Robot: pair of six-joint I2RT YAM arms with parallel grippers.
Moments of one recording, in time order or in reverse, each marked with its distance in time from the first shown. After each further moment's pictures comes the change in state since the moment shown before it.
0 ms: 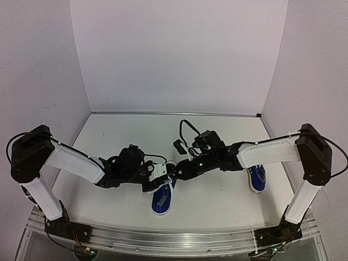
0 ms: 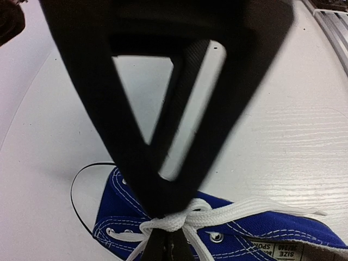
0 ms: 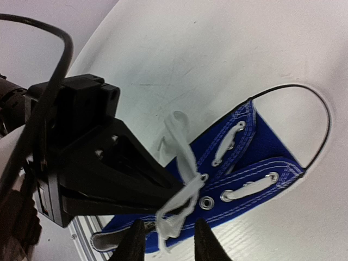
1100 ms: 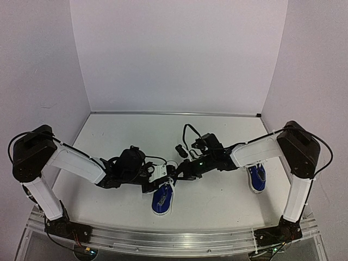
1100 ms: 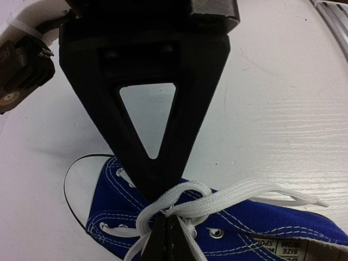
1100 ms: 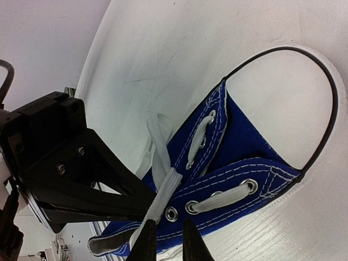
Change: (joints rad) left arm 0.000 0.018 -0.002 -0.008 -0.012 0.003; right arm -0.089 0.141 -0.001 0.114 -0.216 0.138
